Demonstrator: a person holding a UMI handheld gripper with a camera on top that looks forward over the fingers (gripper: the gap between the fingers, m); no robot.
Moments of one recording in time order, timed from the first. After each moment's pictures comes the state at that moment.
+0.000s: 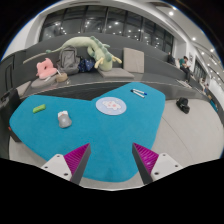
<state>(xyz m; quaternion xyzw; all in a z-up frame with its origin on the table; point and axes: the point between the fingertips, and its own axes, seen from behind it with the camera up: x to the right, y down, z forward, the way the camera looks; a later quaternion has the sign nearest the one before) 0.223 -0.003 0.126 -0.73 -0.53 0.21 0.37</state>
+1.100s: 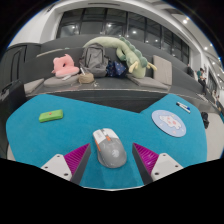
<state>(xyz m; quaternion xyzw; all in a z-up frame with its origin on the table) -0.046 -0.172 0.010 -0.67 -0.57 0.28 0.38</state>
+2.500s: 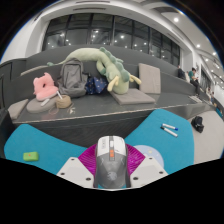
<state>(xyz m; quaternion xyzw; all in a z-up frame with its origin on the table) -0.145 -0.017 0.137 -0.68 -0.52 0.29 0.42</state>
